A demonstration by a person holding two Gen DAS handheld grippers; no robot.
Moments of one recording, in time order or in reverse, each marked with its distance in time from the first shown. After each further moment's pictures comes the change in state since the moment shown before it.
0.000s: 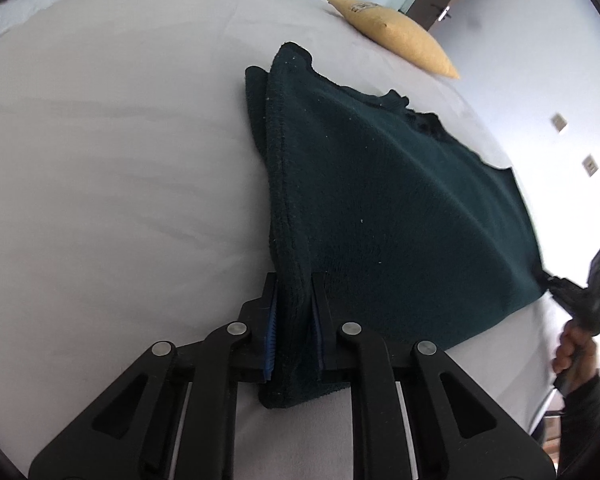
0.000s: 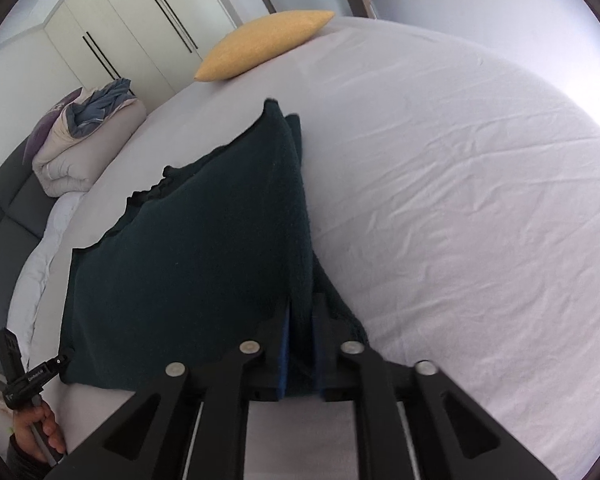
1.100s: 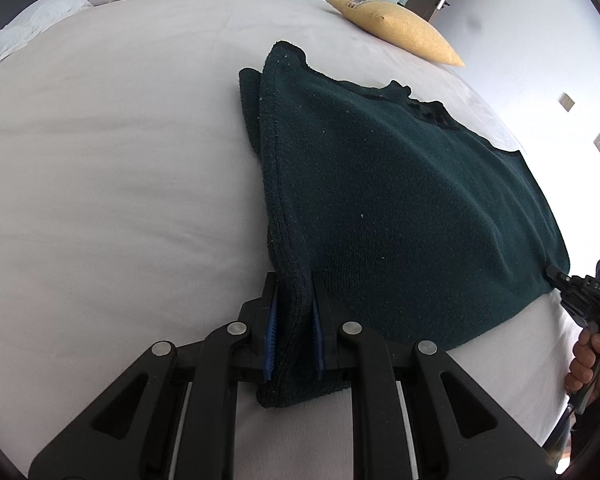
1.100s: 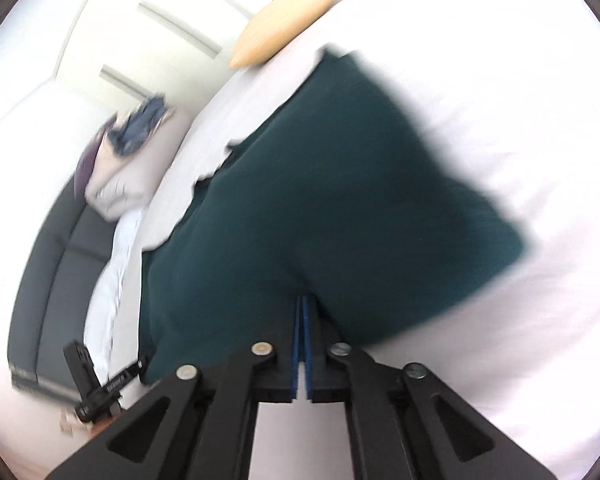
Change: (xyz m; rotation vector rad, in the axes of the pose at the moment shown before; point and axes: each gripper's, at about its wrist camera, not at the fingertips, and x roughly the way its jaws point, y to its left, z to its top) left arm 0.003 -0.011 -0.005 0.061 -0.011 0.063; right arm 0.023 0.016 -0.026 0.196 0.064 0.302
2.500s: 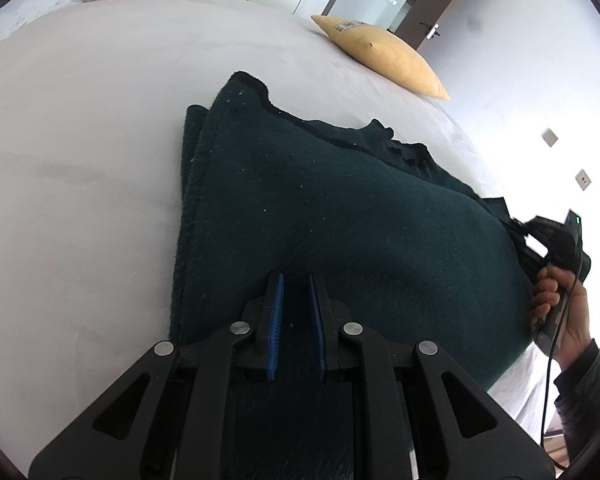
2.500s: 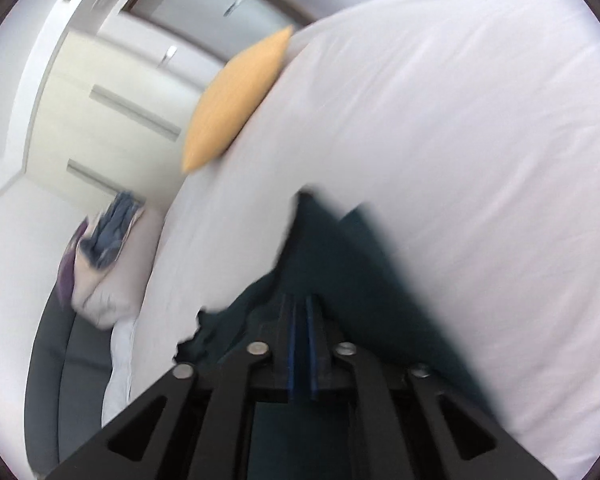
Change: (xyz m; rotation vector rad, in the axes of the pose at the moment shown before) left arm 0.026 -0.008 0.036 -0.076 -0.078 -0.125; right arm 0.063 -0.007 0.125 0.219 -0.240 -0.041
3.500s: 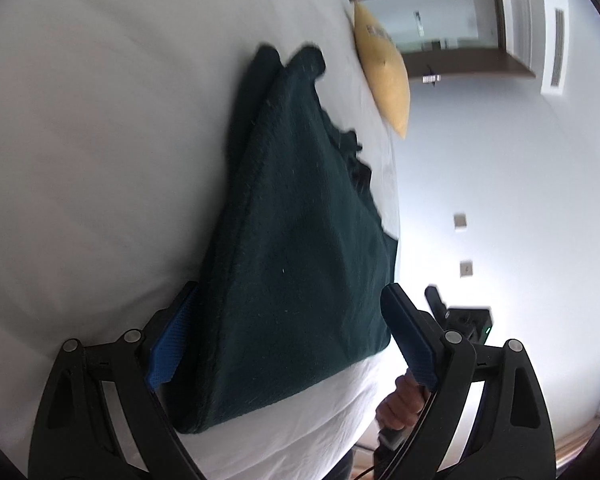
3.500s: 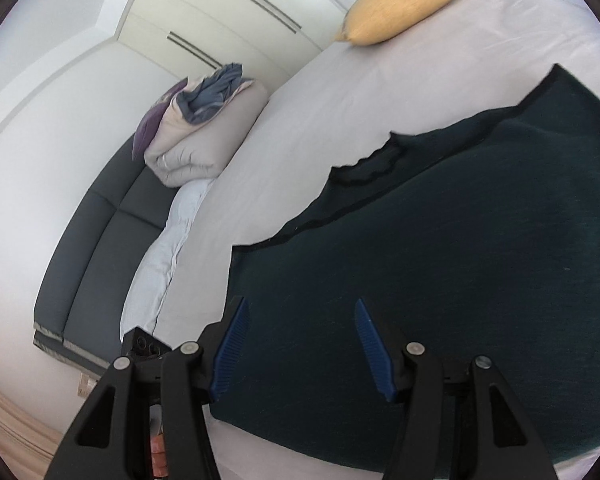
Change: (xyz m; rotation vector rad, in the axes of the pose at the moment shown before) left arm -0.027 0.087 -0.001 -0.503 0.233 -0.473; right arm -0.019 0.121 -0.144 -0.374 0.349 0.264
